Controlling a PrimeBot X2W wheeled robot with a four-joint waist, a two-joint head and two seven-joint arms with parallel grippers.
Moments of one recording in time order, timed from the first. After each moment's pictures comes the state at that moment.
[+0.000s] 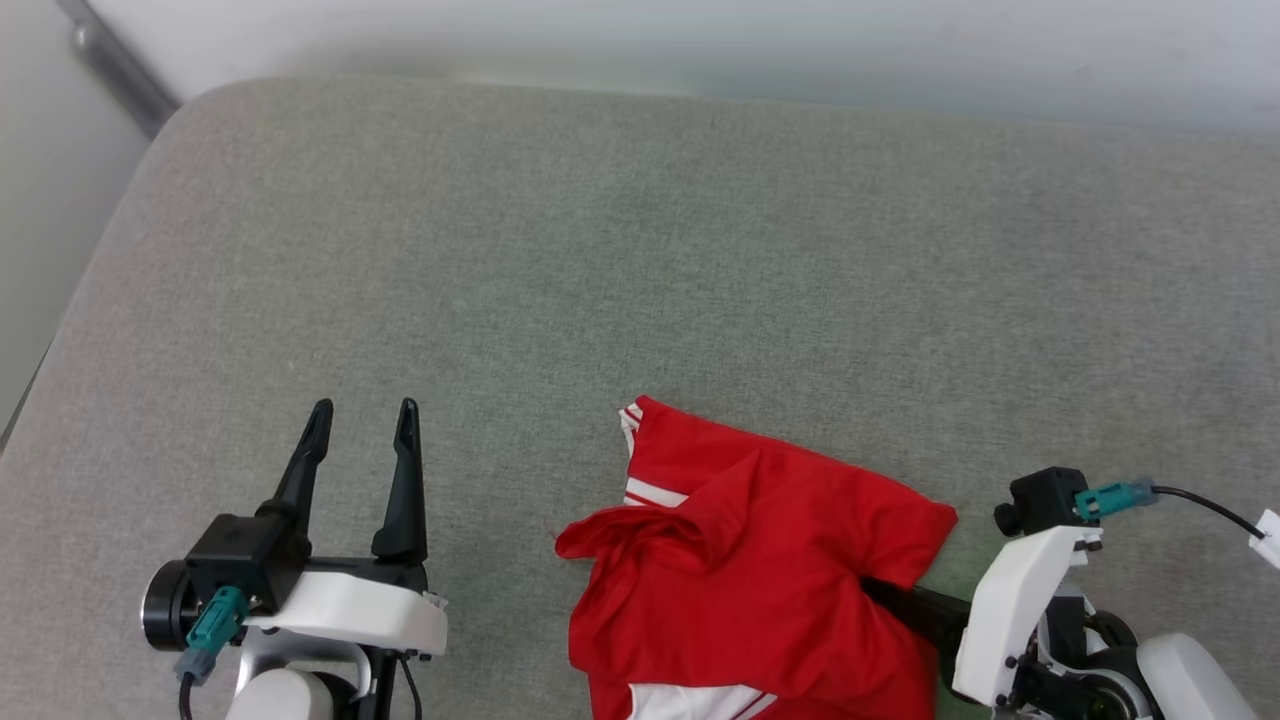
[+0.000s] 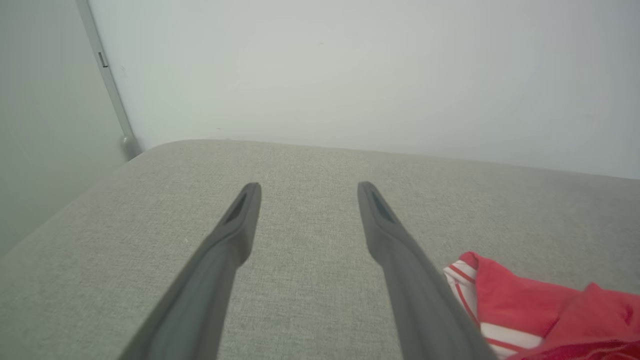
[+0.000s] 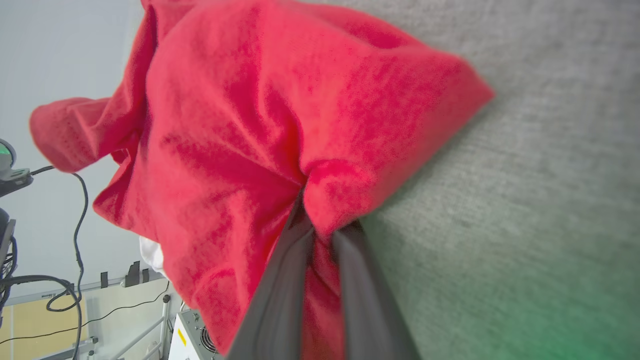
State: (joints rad) left arm -0.10 0.20 -0.15 0.04 -0.32 0.06 -0.26; right arm -0.16 -0.24 0.24 0.21 0.87 0.13 0.66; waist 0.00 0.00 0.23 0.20
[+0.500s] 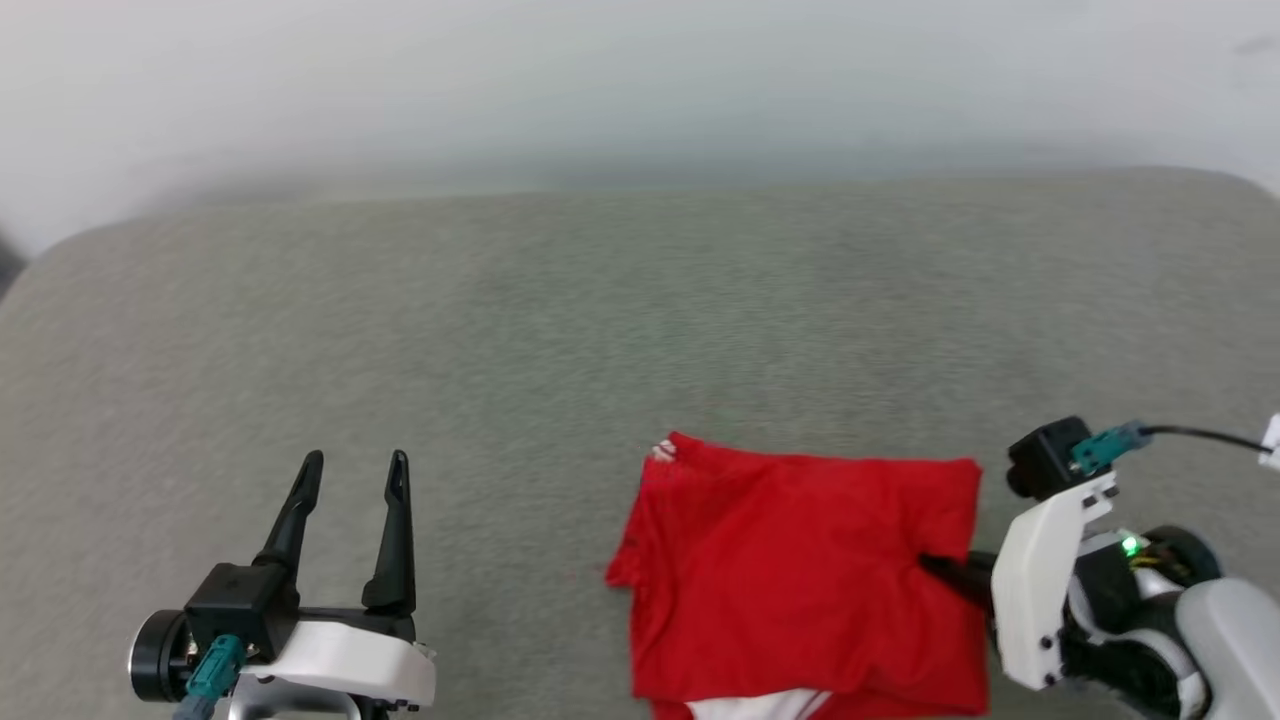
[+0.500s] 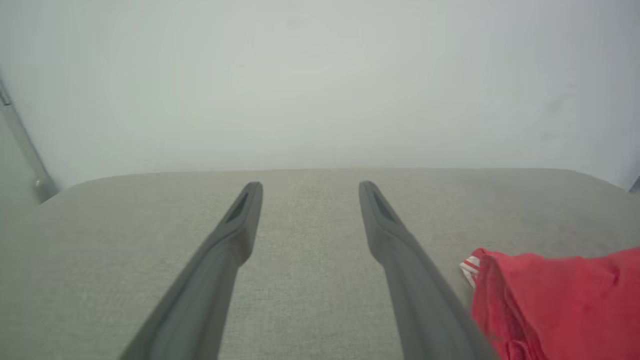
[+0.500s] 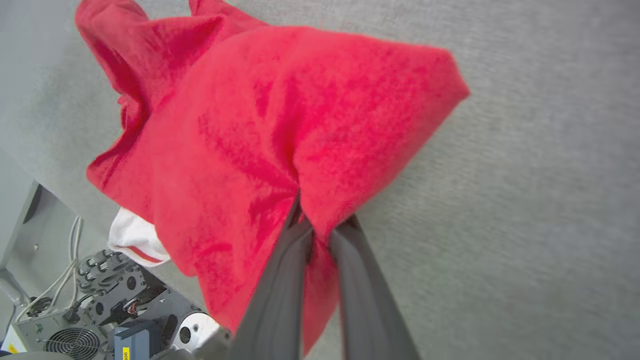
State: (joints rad) left arm -0.01 0.21 -0.13 0.02 -0.28 0.06 -0.26; right arm -0.24 -0.40 0.35 0.11 0.69 0.13 0.73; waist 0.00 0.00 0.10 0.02
